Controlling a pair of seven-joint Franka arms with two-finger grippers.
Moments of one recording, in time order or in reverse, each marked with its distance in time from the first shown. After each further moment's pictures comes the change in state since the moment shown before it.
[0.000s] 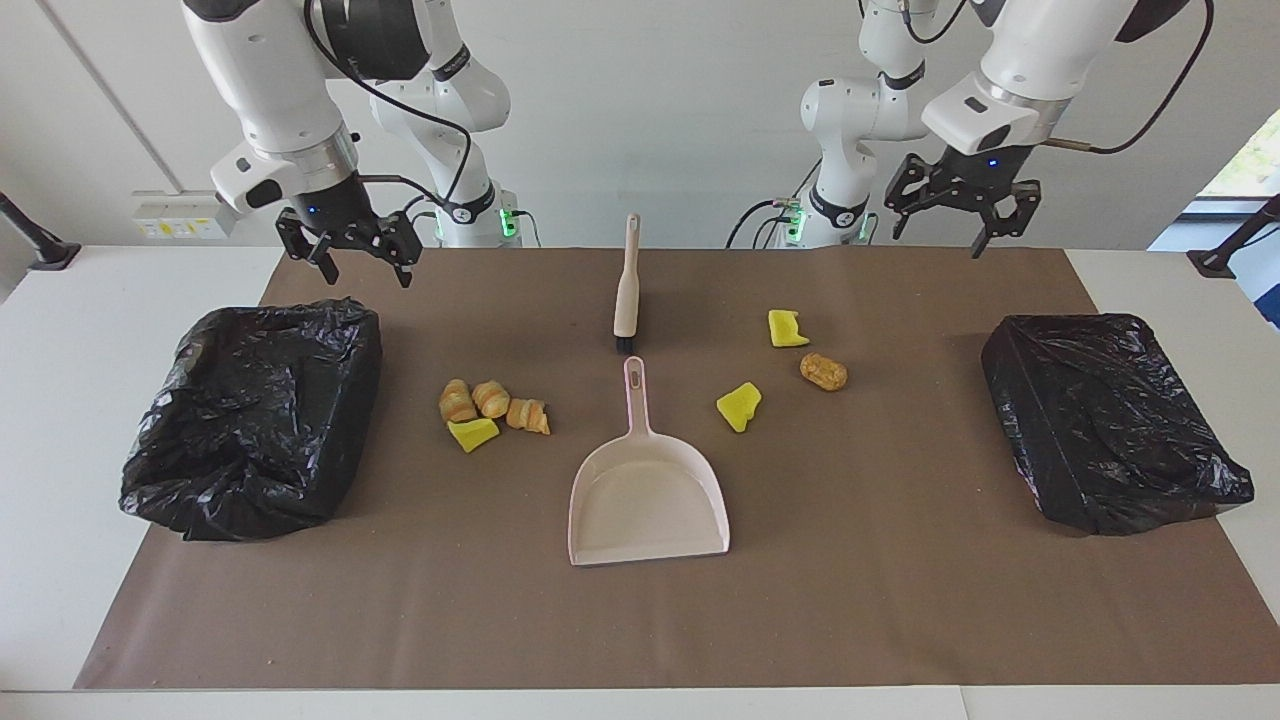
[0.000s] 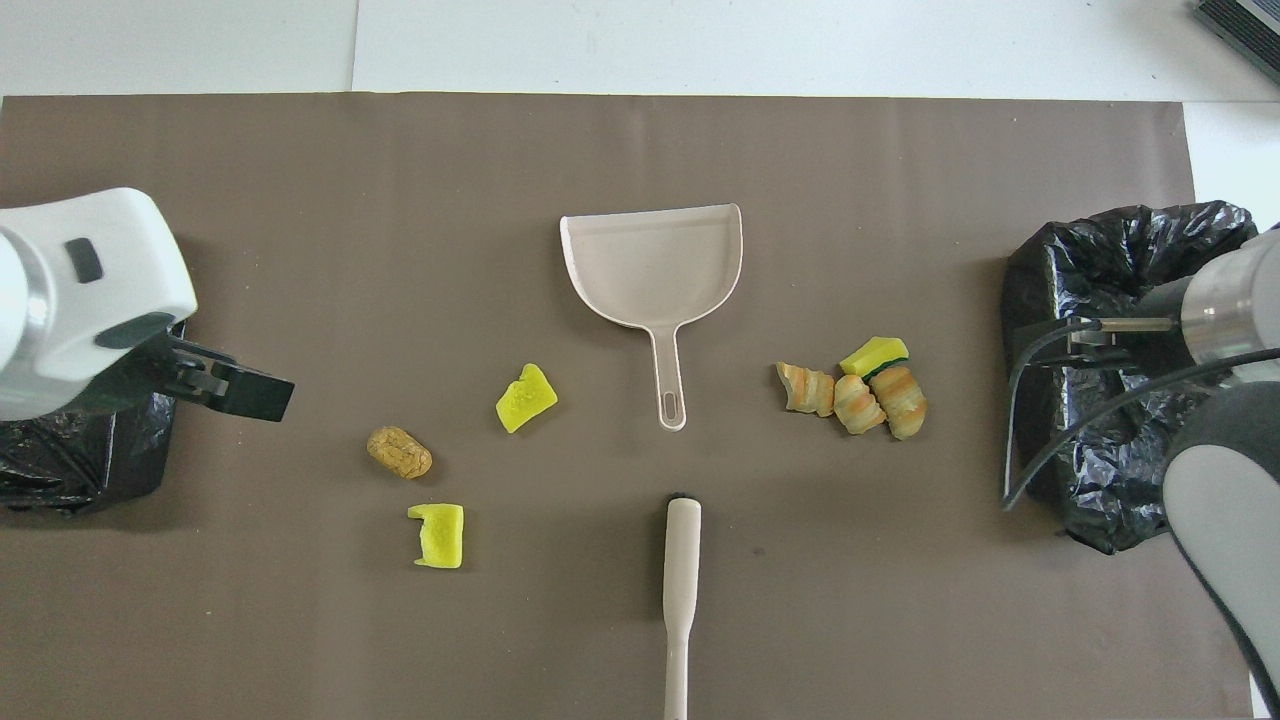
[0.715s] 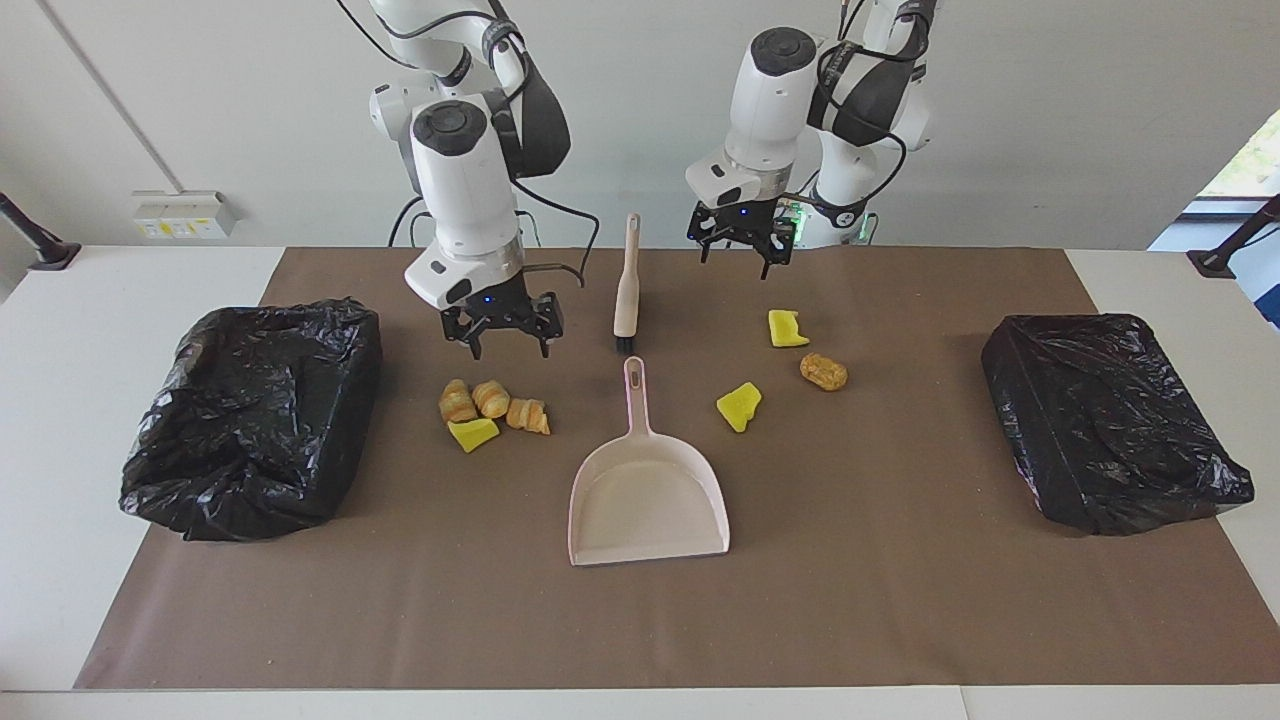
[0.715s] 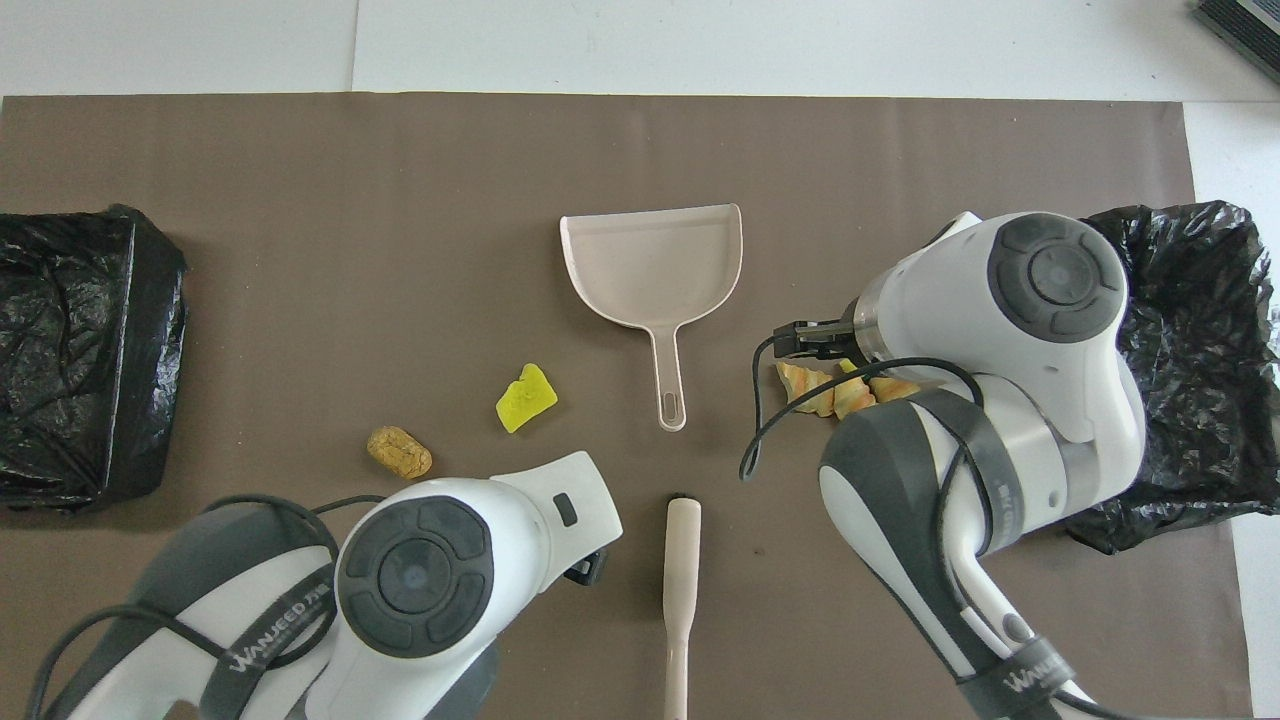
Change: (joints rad) left arm -0.452 -0.086 -0.007 -0.508 -0.028 0.393 -0.417; right arm 0.244 0.205 0.007 -0.054 0.000 0.304 0.176
